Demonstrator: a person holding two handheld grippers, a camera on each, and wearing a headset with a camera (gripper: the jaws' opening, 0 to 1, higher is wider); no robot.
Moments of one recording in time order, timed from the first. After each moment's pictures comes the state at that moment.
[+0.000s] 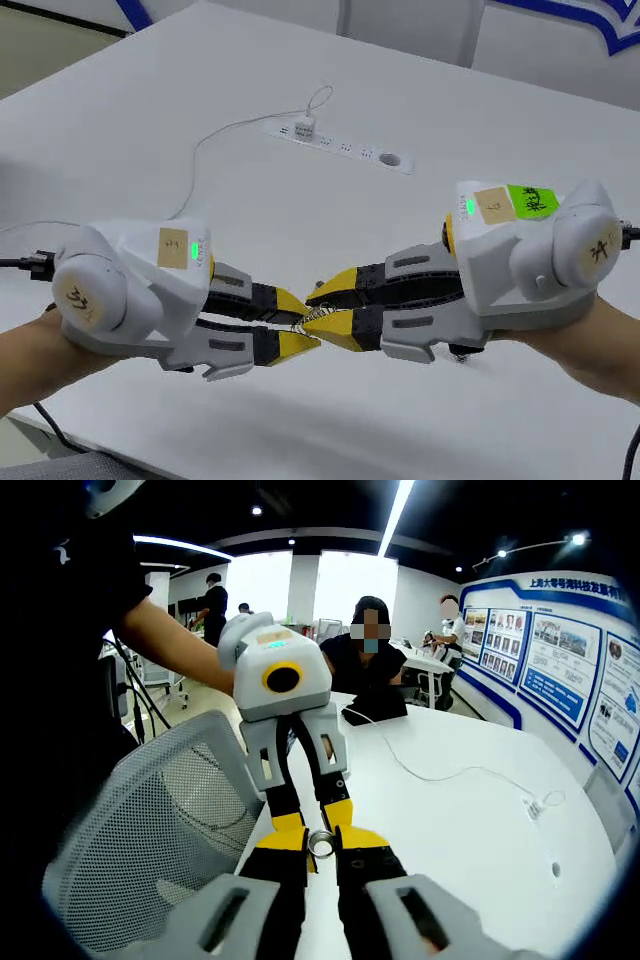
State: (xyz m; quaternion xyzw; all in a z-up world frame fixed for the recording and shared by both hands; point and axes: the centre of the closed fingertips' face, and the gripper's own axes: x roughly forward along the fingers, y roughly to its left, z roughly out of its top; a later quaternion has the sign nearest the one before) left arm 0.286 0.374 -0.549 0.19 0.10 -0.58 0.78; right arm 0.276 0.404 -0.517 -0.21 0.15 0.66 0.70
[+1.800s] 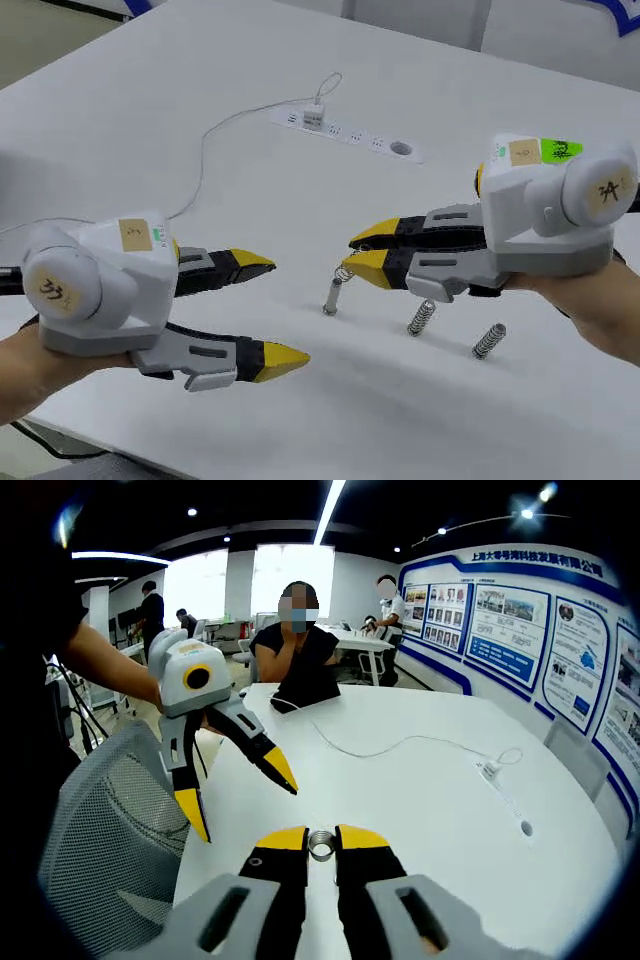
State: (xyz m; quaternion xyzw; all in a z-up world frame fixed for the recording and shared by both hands) left arm 0.310 0.416 -0.565 0.09 0.15 -0.51 0.84; right arm 0.359 0.383 -0.530 -0.20 0.20 0.55 0.78
